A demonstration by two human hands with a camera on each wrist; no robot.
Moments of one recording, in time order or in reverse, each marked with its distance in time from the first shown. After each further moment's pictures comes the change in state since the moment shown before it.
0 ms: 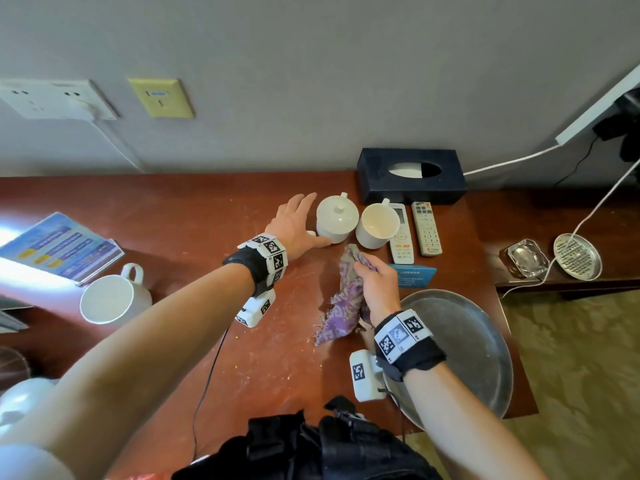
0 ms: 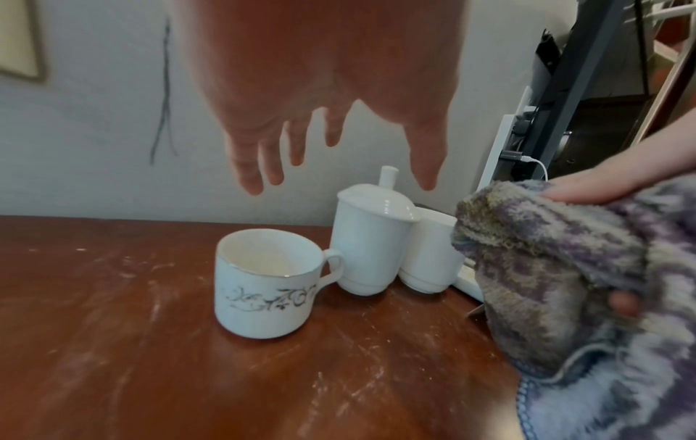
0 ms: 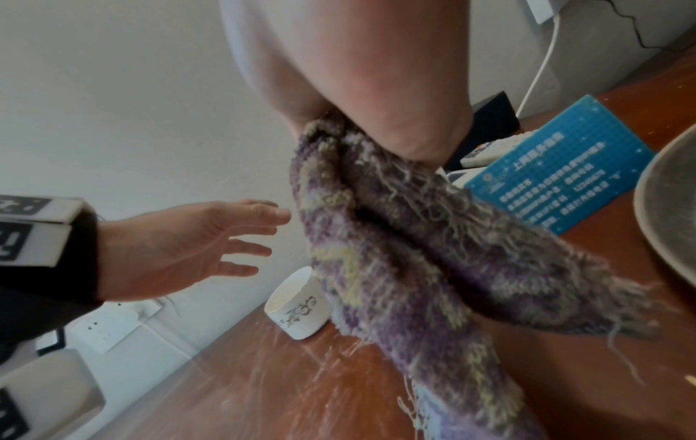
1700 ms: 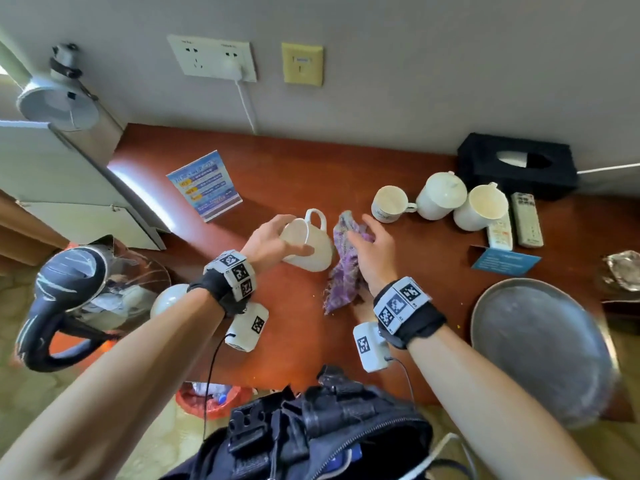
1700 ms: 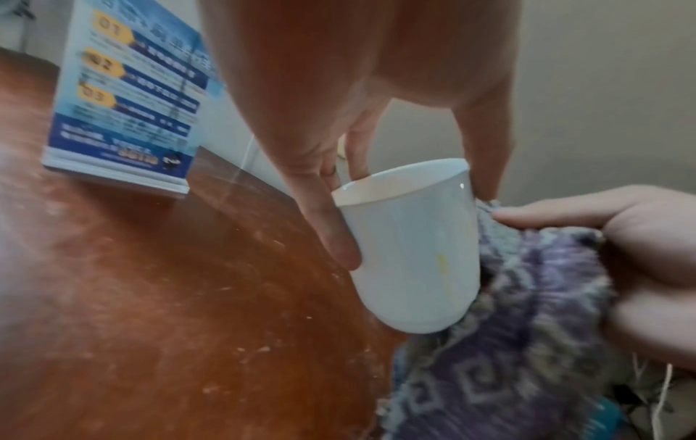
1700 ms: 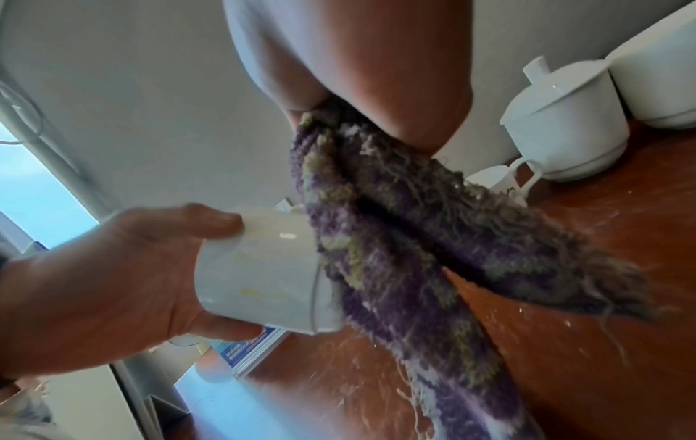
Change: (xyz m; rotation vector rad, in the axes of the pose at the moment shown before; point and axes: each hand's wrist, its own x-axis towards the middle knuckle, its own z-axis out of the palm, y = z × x) left_hand -0.189 -0.181 -0.065 -0.591 0.081 -0.366; right_hand -0.106 0.007 0.167 -0.207 -0.211 -0.206
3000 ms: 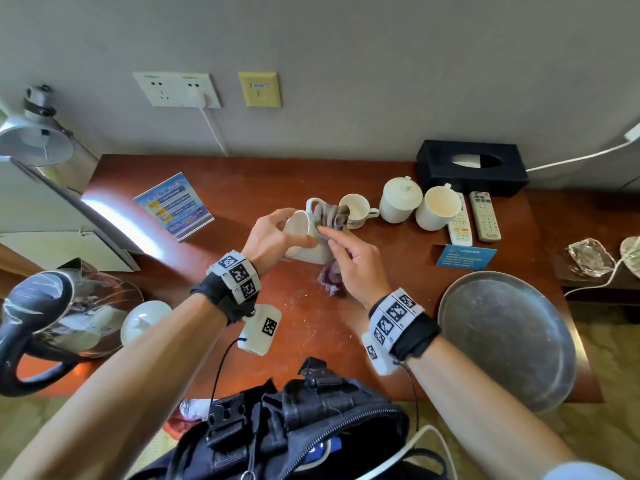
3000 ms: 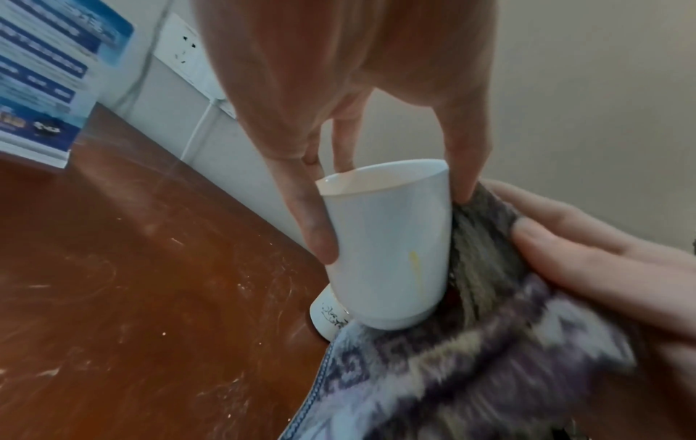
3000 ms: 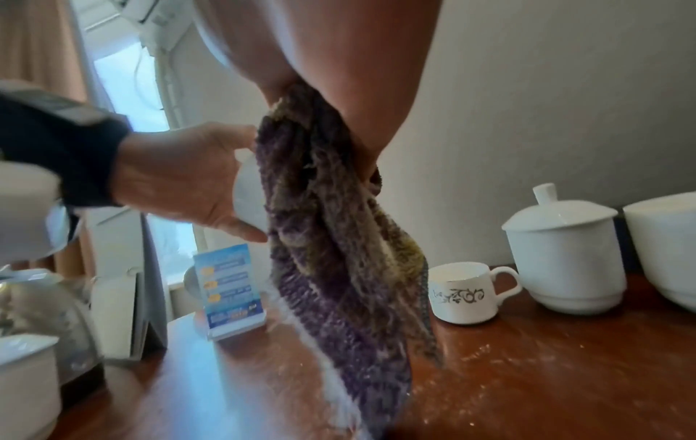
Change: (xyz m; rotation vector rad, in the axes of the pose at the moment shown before) left_hand -0.025 0.071 0.050 -0.250 0.019 0.126; right_hand -0.022 0.006 -0.063 -0.219 -0.141 -0.594
